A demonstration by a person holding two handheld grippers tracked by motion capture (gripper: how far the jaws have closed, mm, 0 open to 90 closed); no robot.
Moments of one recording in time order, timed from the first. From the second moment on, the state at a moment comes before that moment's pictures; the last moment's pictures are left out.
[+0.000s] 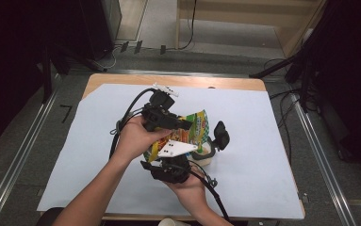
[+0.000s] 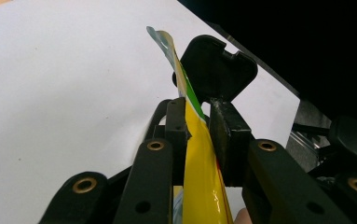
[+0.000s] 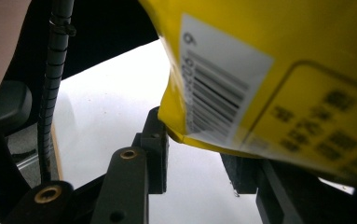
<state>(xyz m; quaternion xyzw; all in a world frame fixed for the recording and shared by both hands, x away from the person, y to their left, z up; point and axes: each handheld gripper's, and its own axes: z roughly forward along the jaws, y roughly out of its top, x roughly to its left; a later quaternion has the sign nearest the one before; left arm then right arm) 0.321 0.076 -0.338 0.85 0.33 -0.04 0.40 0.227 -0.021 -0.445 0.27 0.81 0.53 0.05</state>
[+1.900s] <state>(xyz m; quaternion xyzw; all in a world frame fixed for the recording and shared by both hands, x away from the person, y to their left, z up) 0.332 0.088 -0.340 0.83 0.37 -0.08 0.41 0.225 -0.024 -0.442 0.26 0.81 0.53 0.03</state>
